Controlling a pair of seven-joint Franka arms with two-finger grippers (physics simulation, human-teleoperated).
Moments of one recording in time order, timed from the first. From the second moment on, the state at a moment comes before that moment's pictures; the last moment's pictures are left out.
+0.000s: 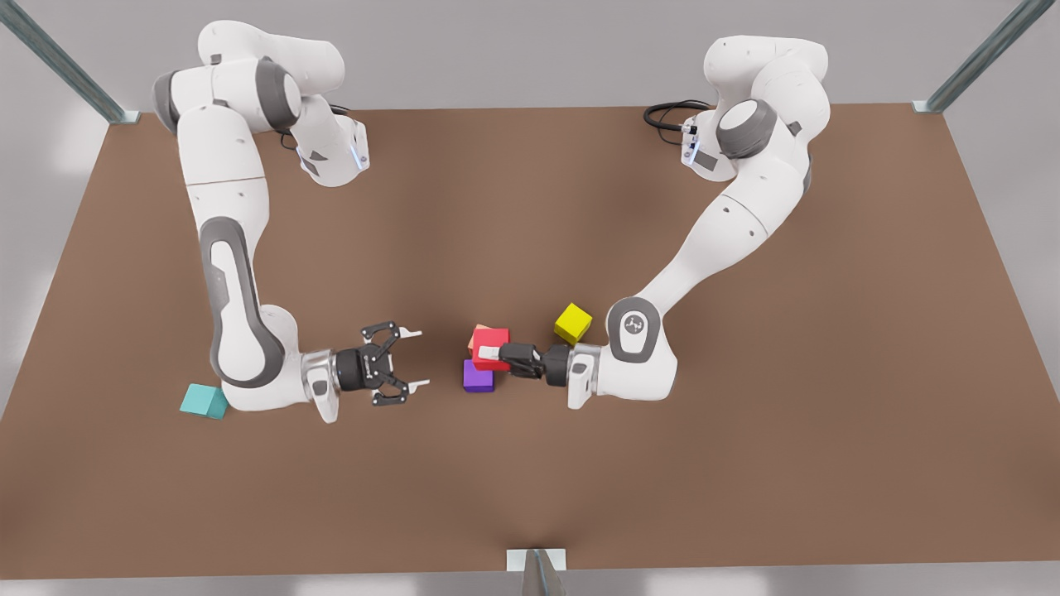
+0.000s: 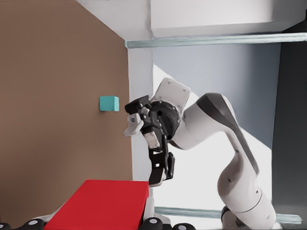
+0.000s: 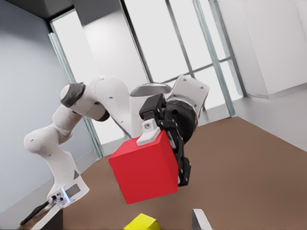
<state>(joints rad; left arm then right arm) -0.10 1.15 -0.81 -1.09 -0.94 2.27 0.41 0.16 0.70 -0.04 -1.56 1.48 1.56 -1.93</state>
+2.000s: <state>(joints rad) -0.14 1.17 -0.81 -1.07 -1.06 2.39 0.63 0.27 0.71 0.02 -1.57 1.67 1.77 -2.42</state>
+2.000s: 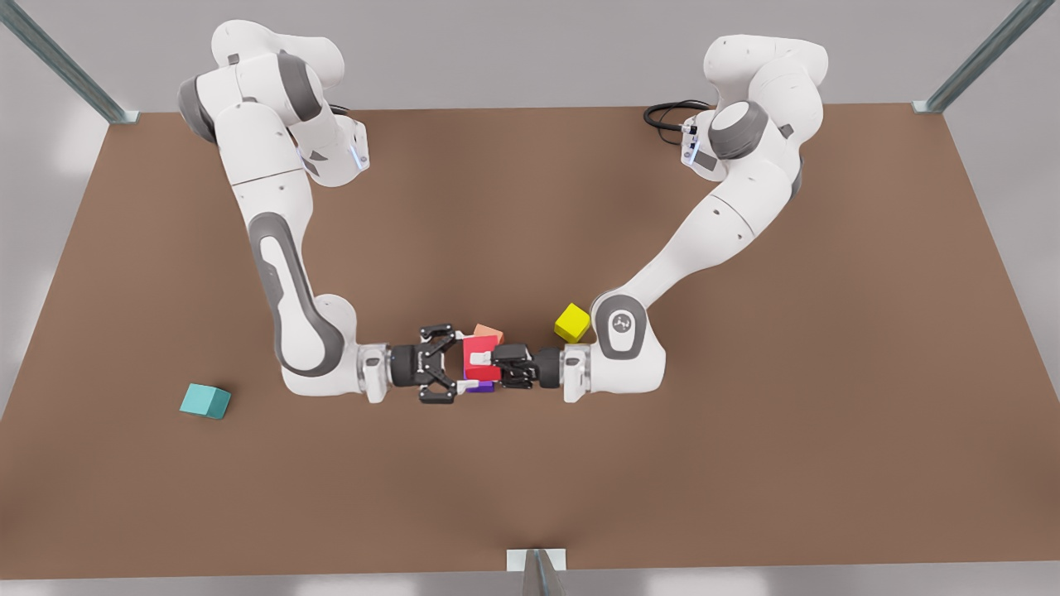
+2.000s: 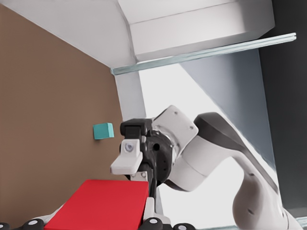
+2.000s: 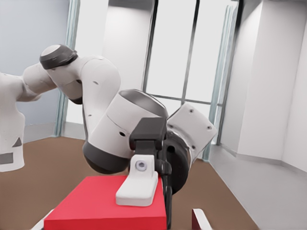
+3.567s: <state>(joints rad) 0.47 0.65 -0.79 -1.08 0.21 1.62 0.44 0.02 0.58 -0.13 -1.58 0.82 1.69 -2.29</state>
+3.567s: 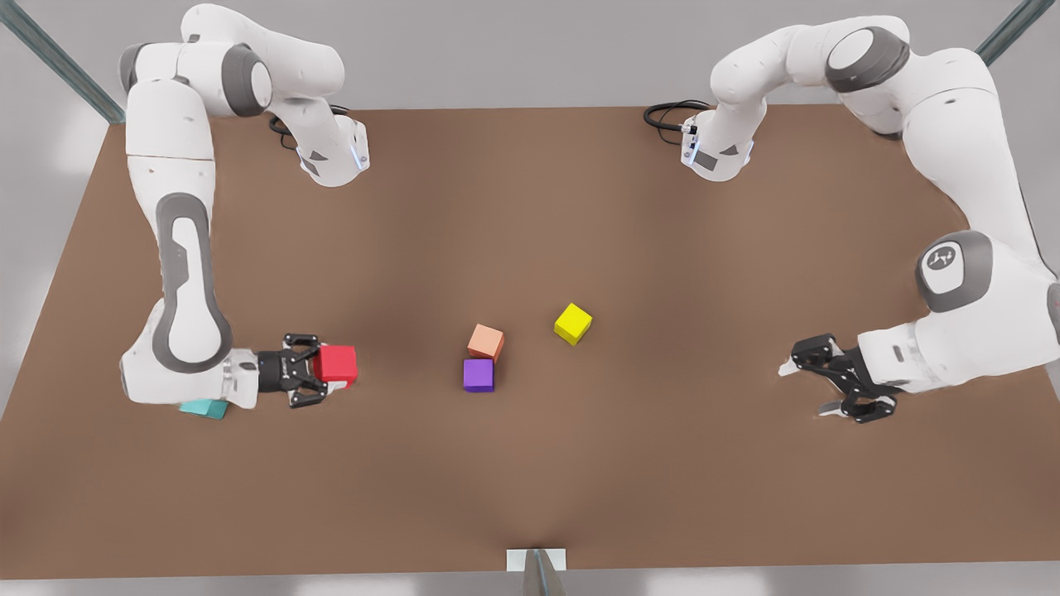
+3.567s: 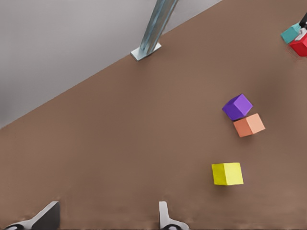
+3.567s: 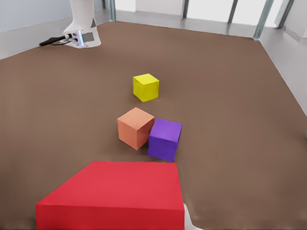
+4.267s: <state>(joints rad) 0.05 0.23 -0.13 -1.39 -0.02 1.45 0.07 0.13 0.70 -0.47 -1.56 0.28 2.16 -1.98</state>
